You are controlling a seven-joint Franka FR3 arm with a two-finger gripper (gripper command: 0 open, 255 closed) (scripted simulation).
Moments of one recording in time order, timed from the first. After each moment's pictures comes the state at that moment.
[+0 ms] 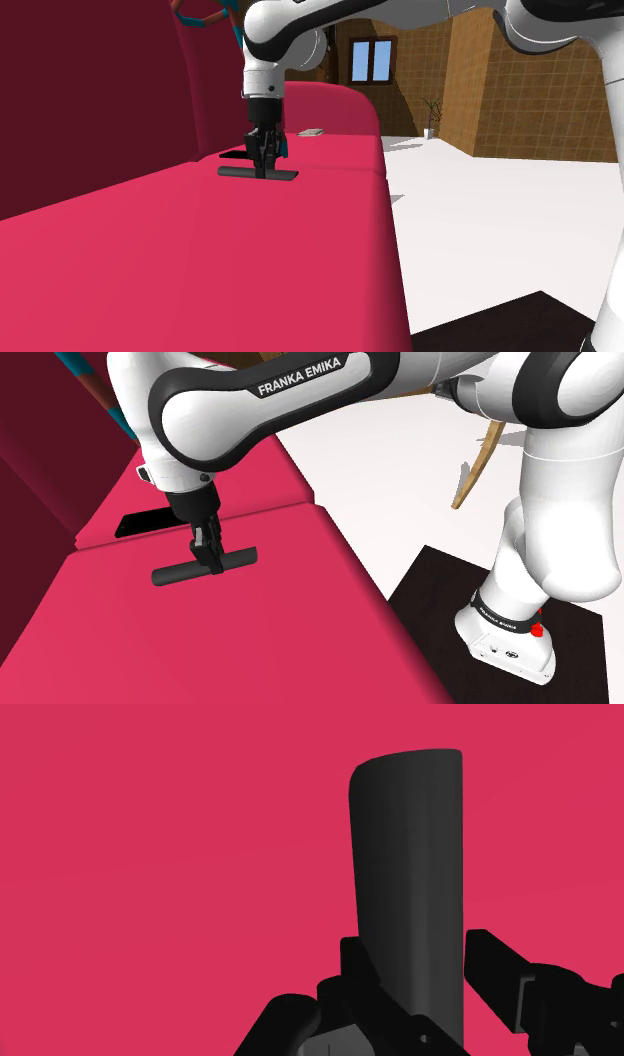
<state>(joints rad) 0.40 0.32 0.33 -1.53 -0.02 1.81 -0.20</state>
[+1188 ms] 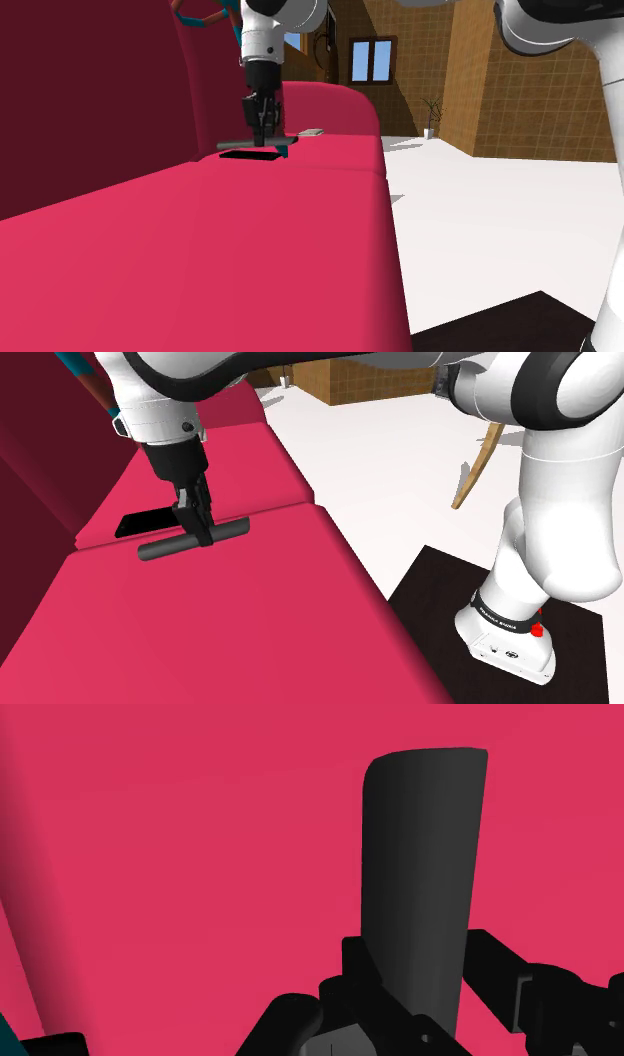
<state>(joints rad) 0.41 0.33 0.34 -1.33 -0.03 1.62 -0.19</state>
